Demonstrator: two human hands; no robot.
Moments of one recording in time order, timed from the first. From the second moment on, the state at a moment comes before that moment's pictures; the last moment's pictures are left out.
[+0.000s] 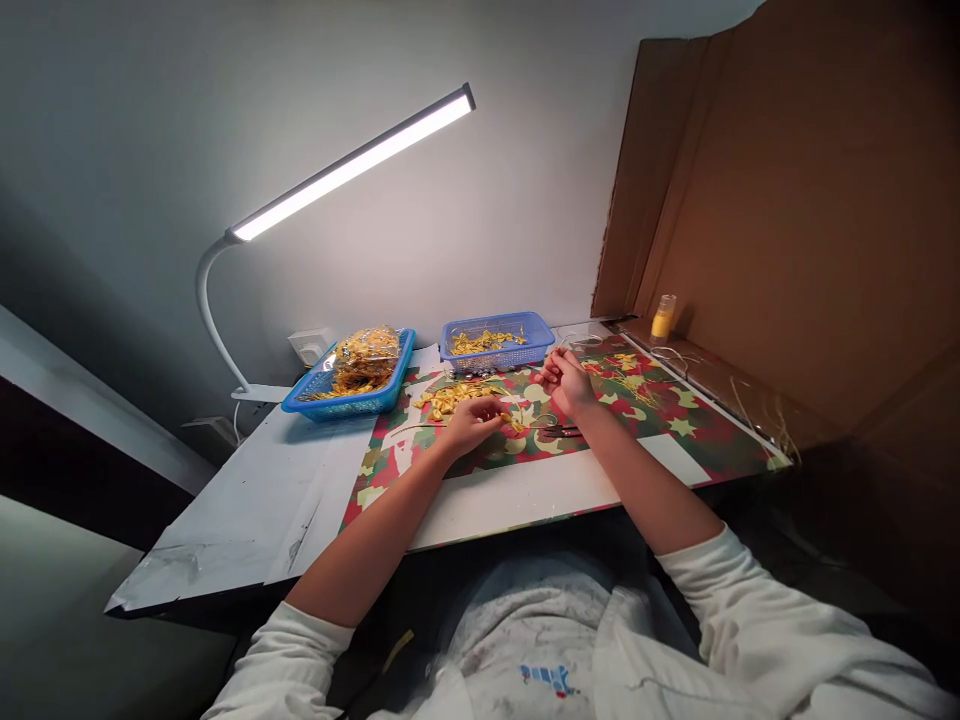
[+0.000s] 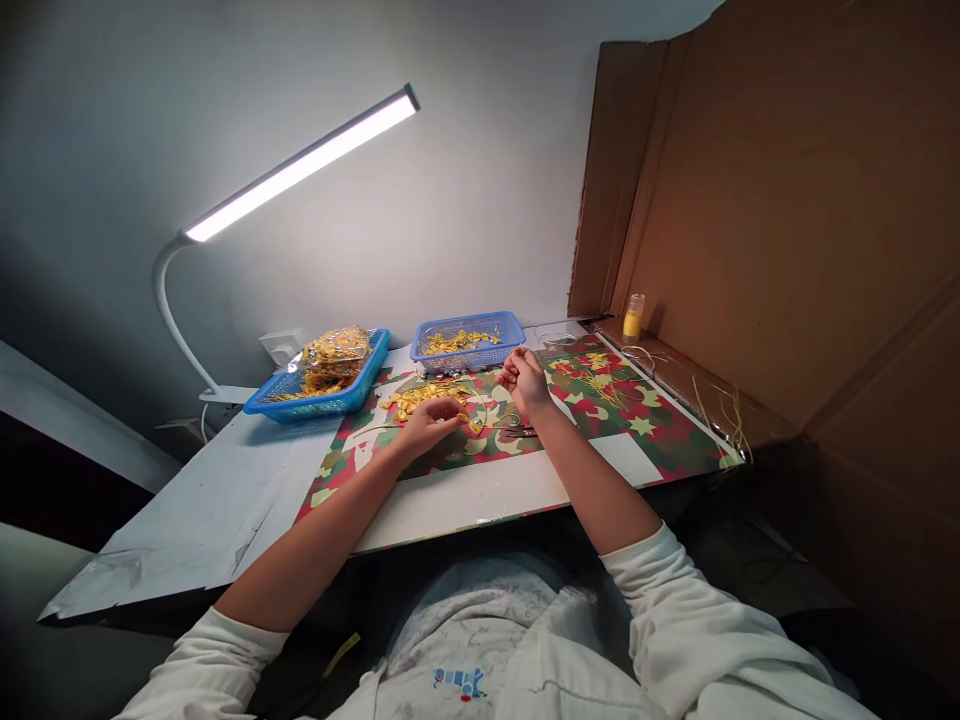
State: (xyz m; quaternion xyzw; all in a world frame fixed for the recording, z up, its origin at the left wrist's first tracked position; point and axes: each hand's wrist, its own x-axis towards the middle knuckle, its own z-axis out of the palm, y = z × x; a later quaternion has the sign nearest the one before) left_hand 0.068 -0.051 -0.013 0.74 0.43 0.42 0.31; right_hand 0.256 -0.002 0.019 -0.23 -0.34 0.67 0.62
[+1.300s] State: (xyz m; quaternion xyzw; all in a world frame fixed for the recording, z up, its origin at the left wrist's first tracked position) left_hand 0.079 -0.055 -0.009 0.53 0.34 0.48 0.60; right_hand 0.244 0.011 0.001 -0.27 -0.34 0.68 0.60
